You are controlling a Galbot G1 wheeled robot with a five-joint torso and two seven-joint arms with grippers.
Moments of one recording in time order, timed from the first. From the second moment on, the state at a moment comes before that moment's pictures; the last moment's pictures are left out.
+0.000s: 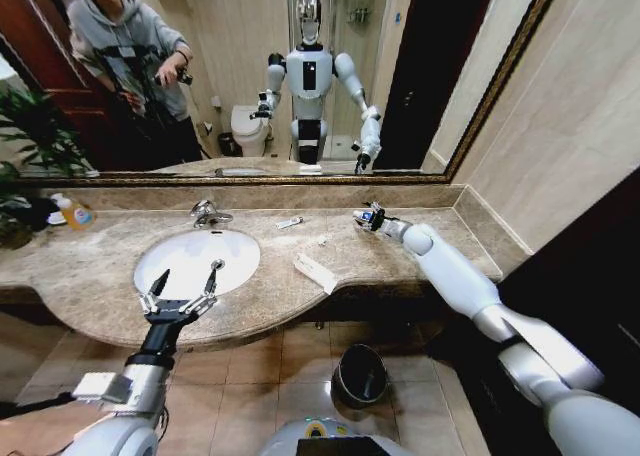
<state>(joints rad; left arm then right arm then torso) 1.84 -1.36 -0.82 -2.47 -0.37 0.04 0.05 -0.23 1.04 -0.17 0.98 -0.26 0.13 -0.37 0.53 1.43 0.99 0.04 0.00</state>
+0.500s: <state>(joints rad) 1.84 -1.36 -0.82 -2.47 -0.37 0.04 0.05 -0.05 1.05 -0.33 0.86 -0.19 0.13 -0.55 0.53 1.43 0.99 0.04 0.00</state>
